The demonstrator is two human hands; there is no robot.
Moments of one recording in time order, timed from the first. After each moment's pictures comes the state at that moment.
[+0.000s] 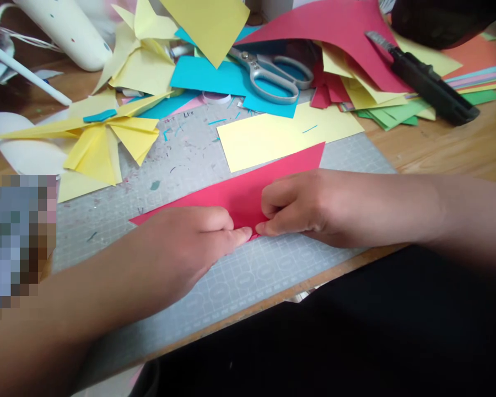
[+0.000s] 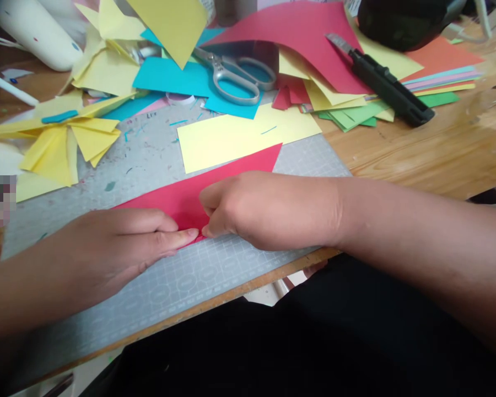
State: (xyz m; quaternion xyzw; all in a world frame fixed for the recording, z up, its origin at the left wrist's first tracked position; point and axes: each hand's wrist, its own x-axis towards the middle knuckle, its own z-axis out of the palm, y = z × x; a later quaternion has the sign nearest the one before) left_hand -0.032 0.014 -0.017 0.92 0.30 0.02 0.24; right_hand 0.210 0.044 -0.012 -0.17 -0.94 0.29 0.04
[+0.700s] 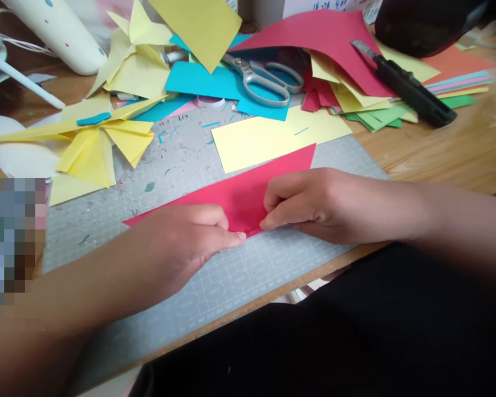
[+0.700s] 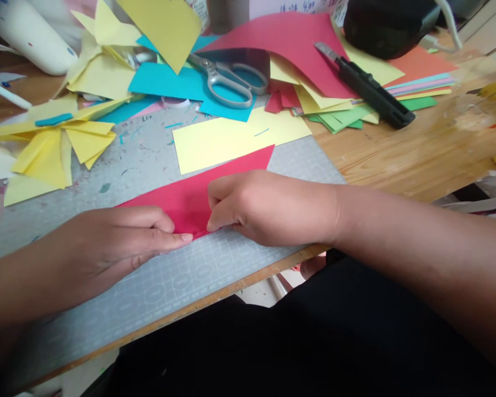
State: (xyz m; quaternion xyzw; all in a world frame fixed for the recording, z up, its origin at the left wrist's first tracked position) left_hand -0.032 0.018 -0.017 0.94 0.27 0.01 0.21; right_hand 0.222 0.034 -0.015 -0.23 -0.91 0.31 0.11
